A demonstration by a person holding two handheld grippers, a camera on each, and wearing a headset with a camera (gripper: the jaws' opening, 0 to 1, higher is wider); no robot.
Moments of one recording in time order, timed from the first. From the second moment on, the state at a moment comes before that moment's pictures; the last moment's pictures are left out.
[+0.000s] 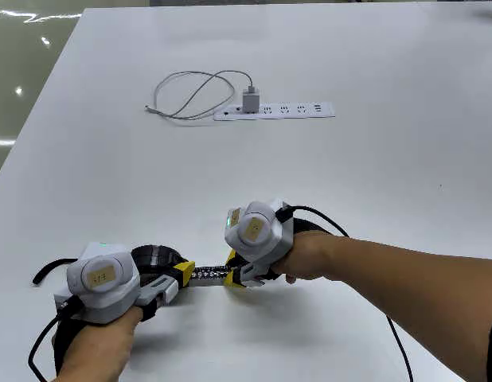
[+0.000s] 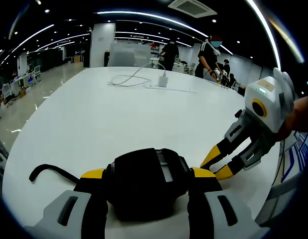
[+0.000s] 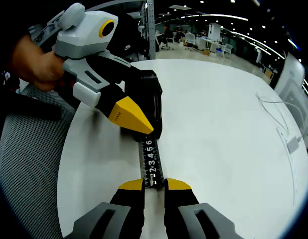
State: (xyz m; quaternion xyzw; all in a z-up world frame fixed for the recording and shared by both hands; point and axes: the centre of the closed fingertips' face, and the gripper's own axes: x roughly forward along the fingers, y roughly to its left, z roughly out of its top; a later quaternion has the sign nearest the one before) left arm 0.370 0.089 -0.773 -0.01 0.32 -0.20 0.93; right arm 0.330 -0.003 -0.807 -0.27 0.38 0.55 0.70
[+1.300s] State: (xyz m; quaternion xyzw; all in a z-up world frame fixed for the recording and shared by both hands) left arm 0.367 0.089 -0.774 0.00 0.32 -0.20 0.93; right arm 0.330 0.016 -0.808 -0.28 0.36 0.56 0.69
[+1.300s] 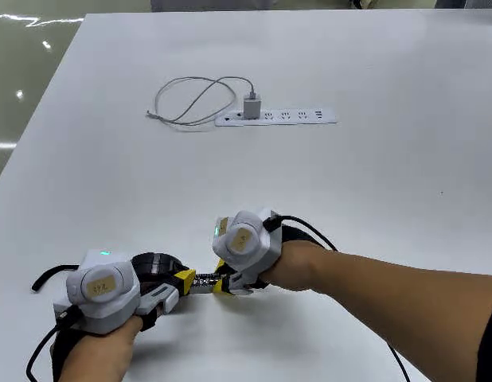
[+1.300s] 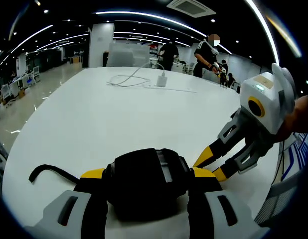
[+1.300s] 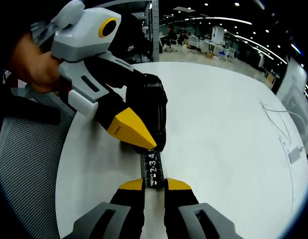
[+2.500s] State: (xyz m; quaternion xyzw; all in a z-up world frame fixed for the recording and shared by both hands) left arm 0.368 0.089 -0.774 -0.01 0.32 -0.20 0.92; right arm 0.333 0.031 -0.807 -0.24 0.36 0.56 0.71
